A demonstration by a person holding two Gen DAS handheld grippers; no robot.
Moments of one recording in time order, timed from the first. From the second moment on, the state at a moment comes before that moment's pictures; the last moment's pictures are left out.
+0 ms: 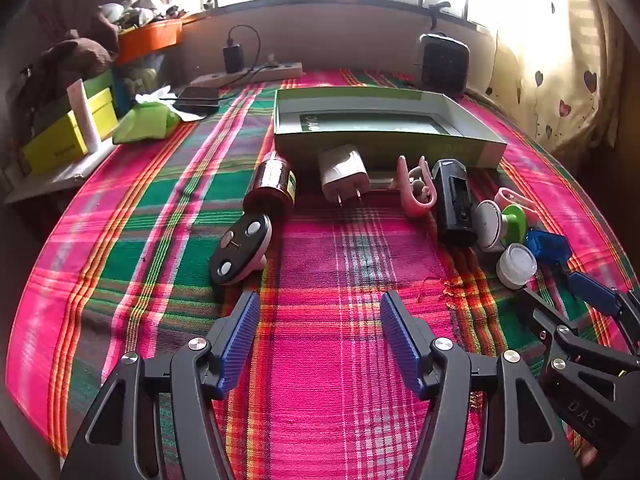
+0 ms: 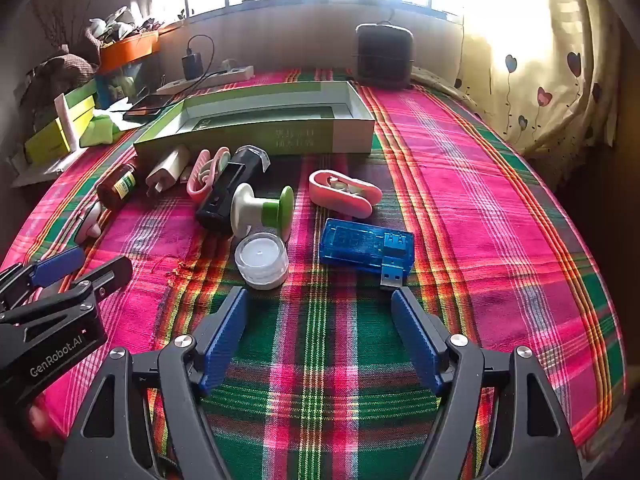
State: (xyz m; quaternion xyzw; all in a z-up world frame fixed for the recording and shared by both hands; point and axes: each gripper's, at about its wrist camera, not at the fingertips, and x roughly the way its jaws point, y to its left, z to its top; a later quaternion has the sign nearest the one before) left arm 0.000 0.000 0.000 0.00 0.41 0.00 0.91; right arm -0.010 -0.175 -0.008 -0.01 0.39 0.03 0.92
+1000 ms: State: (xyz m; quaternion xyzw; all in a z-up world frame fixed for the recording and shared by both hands) left arm 0.001 0.002 -0.003 0.00 0.41 0.00 0.91; right arm -0.013 -0.177 -0.007 -0.01 0.38 0.04 0.92
